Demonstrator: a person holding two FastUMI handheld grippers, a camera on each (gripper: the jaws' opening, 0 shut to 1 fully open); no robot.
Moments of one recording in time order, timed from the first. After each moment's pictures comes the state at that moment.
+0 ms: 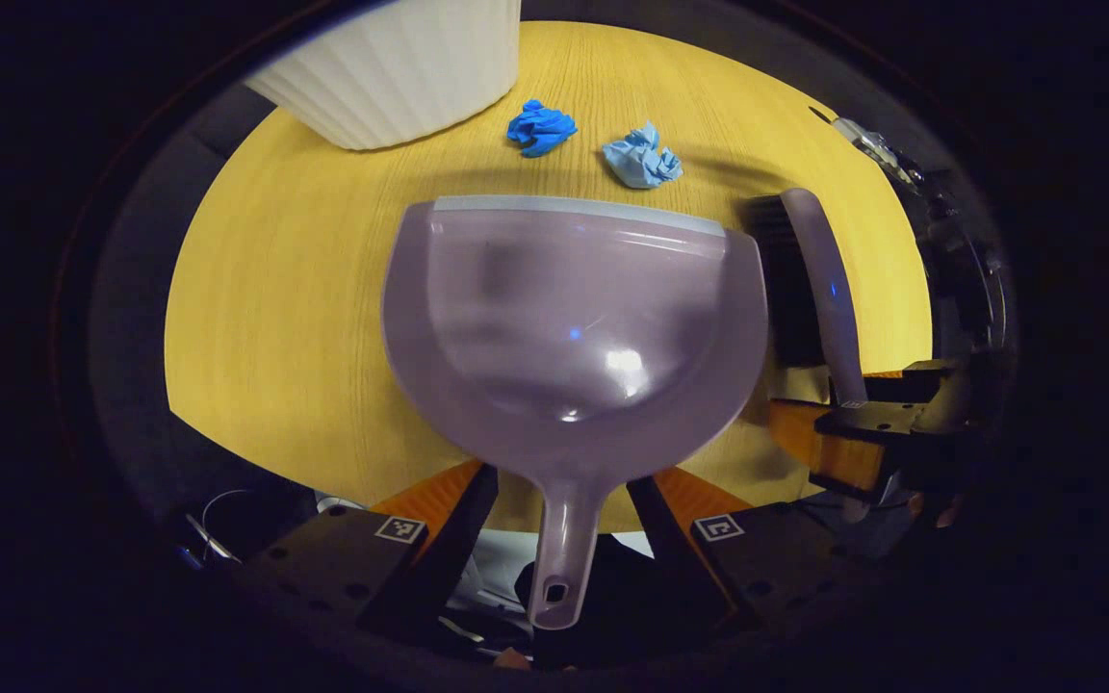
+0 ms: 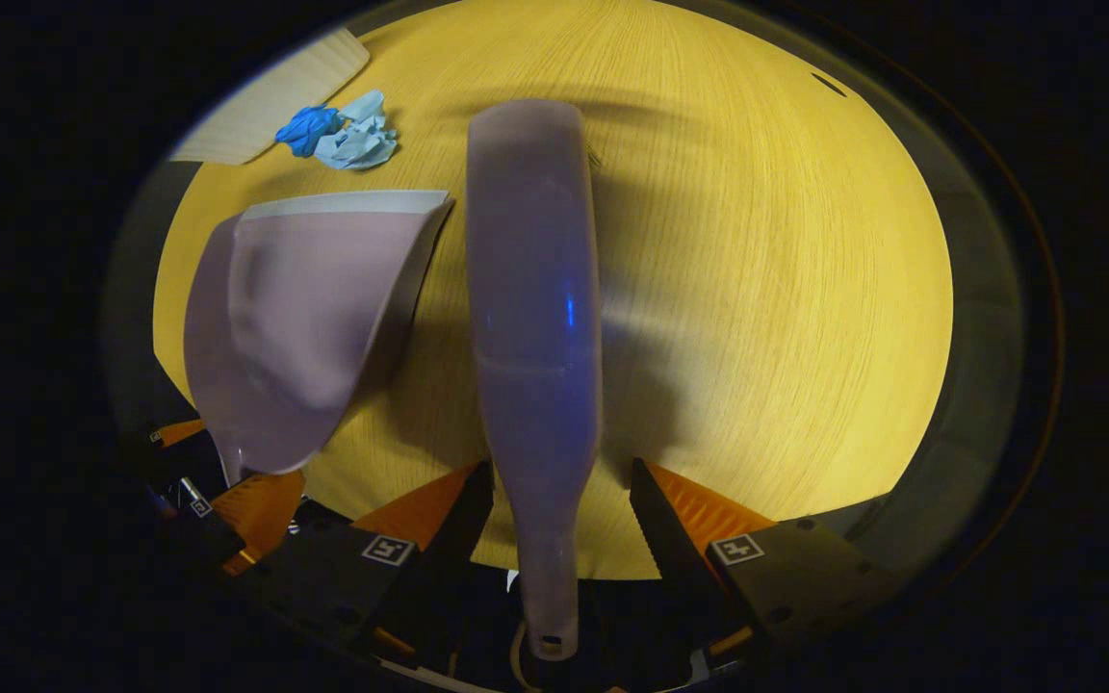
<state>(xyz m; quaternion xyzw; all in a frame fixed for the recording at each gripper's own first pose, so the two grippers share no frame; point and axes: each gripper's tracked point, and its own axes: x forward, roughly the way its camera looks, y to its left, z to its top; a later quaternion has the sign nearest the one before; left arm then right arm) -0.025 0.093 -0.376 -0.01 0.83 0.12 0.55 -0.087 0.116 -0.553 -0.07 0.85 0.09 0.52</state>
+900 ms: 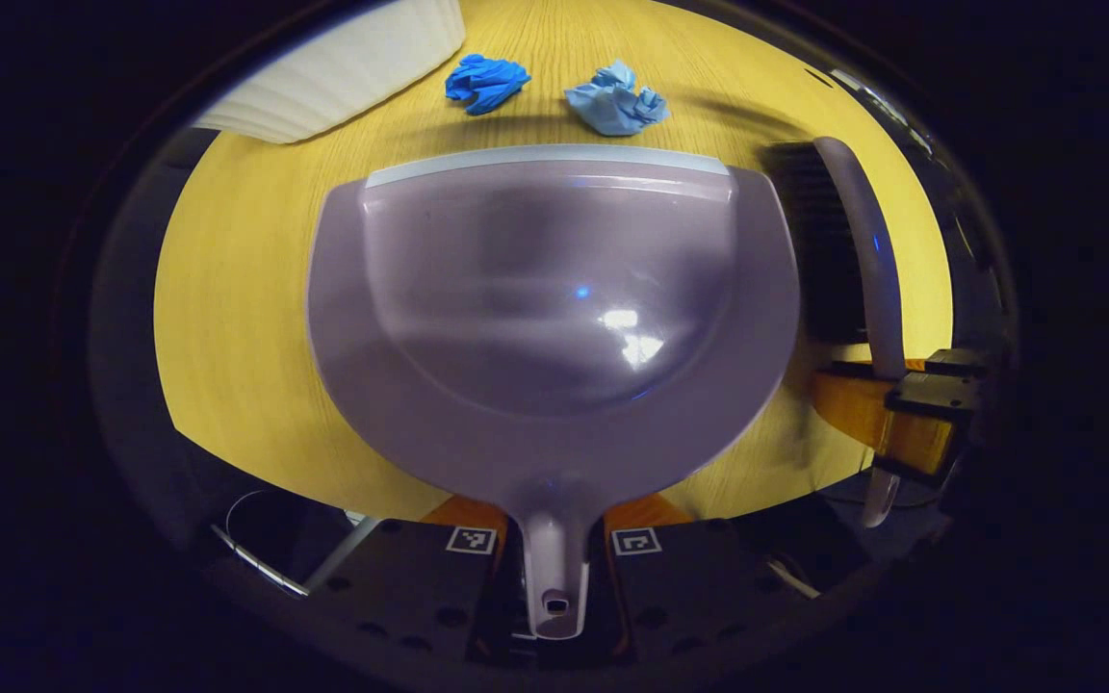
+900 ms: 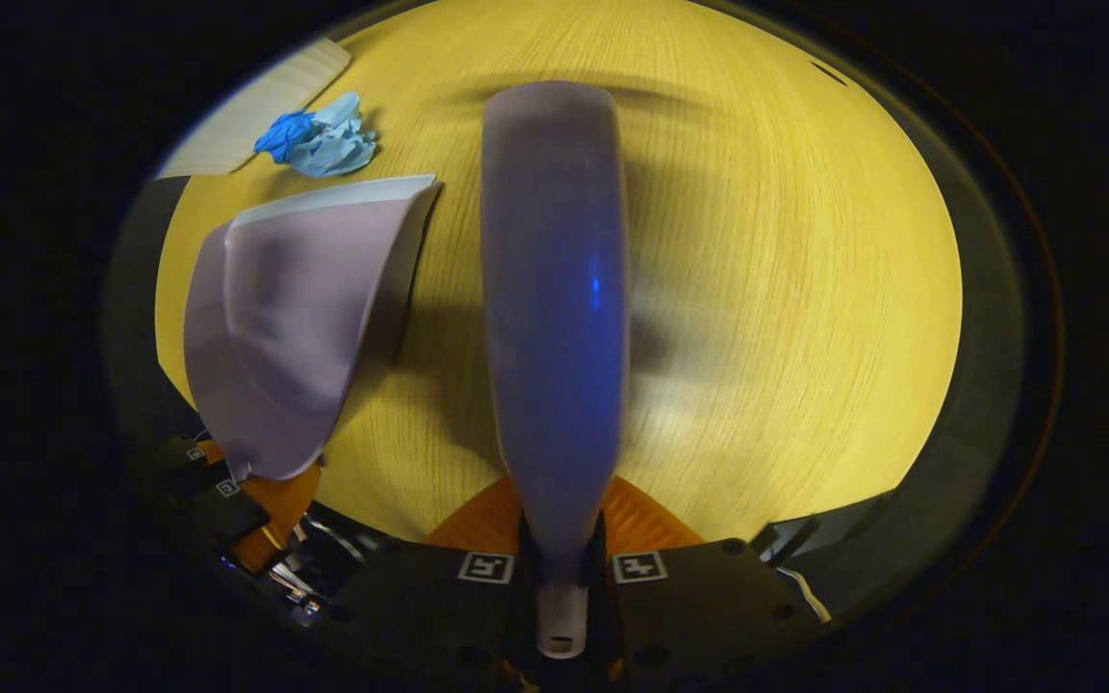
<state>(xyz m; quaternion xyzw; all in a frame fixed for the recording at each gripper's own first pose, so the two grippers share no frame) -0.031 0.079 -0.399 0.01 0.86 0.10 0.49 -0.080 0.119 -0.550 -0.03 0.86 0.10 0.51</state>
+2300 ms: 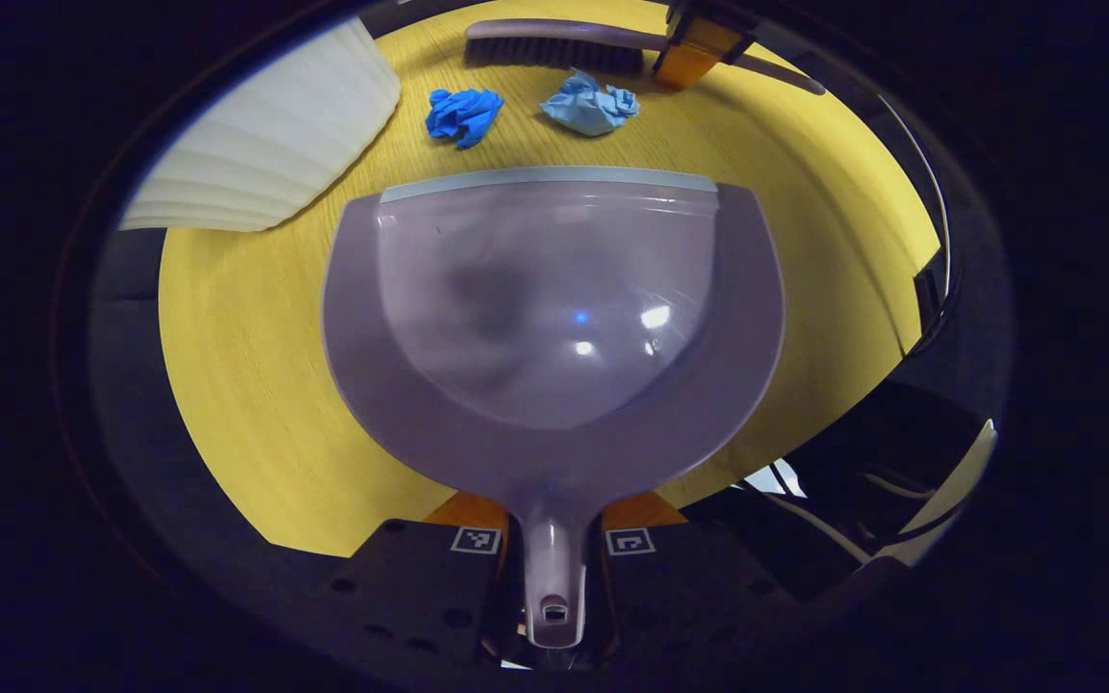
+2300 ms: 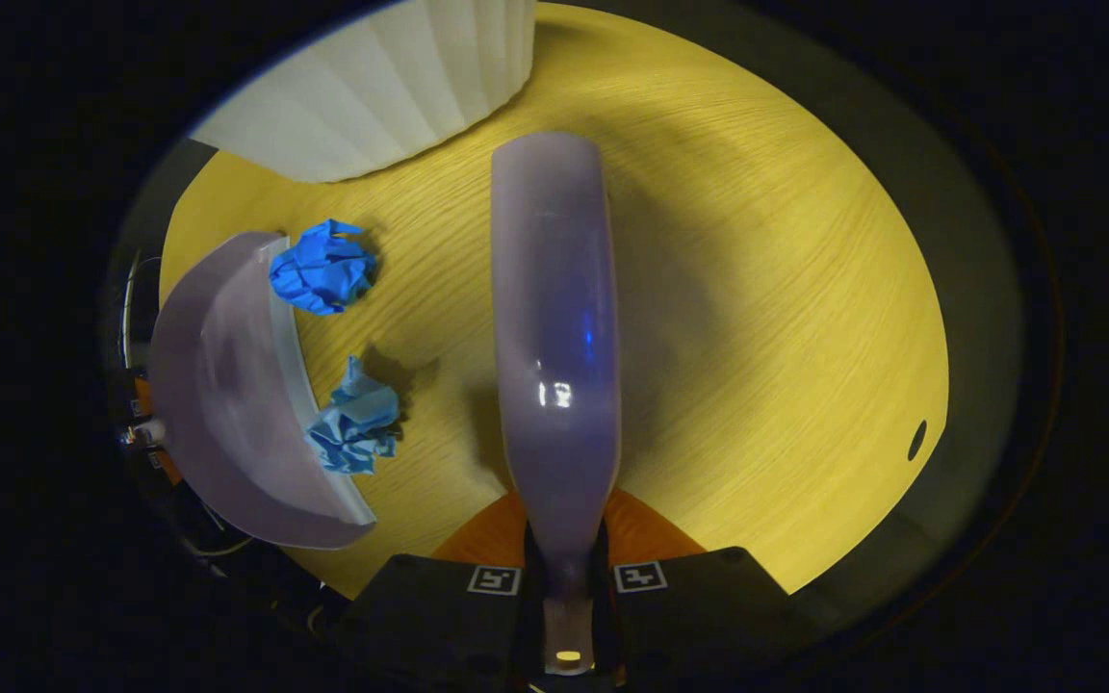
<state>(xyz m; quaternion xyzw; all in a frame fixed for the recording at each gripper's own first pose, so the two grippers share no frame) -0.031 0.158 -0.375 0.14 0.86 -0.03 0.48 0.122 0.191 -0.620 -0.29 0.73 0.35 0.52</state>
